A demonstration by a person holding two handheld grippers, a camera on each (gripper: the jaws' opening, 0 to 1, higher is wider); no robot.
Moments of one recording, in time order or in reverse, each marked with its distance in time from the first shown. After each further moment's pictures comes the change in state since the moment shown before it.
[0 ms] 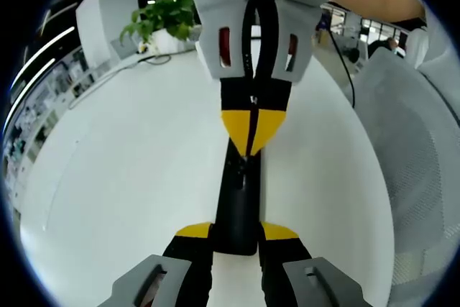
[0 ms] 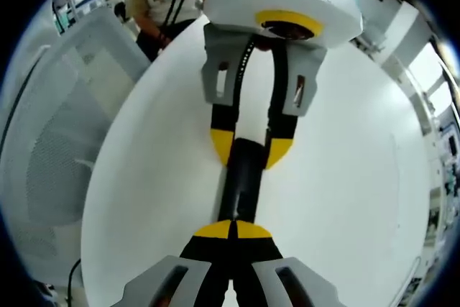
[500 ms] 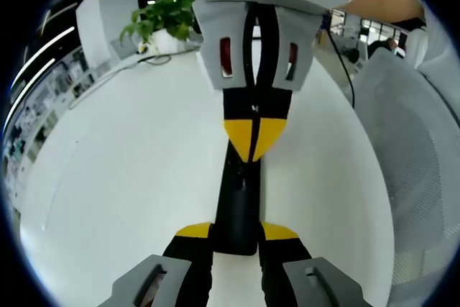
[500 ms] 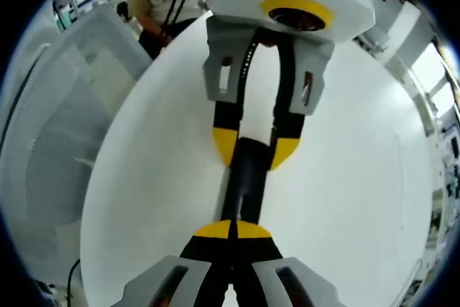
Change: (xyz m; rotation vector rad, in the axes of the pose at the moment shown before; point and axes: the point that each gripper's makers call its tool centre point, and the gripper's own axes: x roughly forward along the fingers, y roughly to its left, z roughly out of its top) left arm 0.000 0.000 0.000 -0.001 -0.001 0.000; right arm 0.006 0.003 0.000 -0.006 0.002 0.020
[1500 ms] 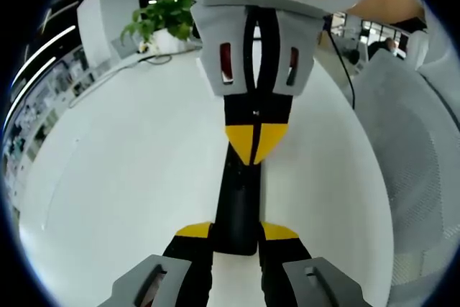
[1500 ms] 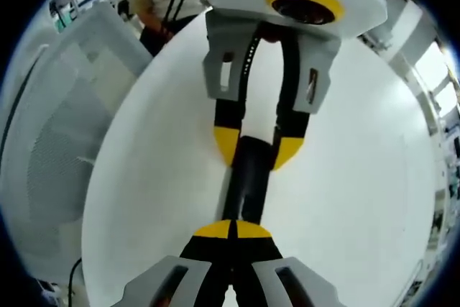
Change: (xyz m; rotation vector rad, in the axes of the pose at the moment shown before) left arm 0.000 0.000 0.000 -0.009 -0.003 -0.003; right arm 0.002 0.000 -0.001 -0.001 0.027 0.020
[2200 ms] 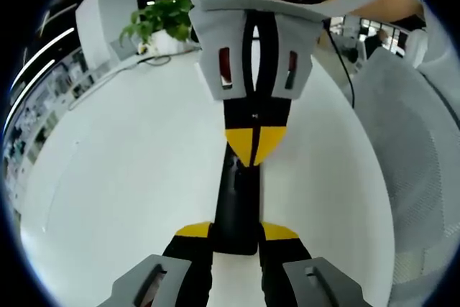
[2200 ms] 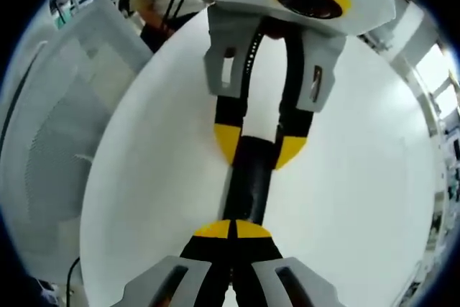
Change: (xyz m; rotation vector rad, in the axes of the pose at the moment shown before) left arm -0.001 -0.002 0.001 0.014 0.001 0.002; right arm 0.004 -0.009 -0.007 -0.003 0.011 -0.014
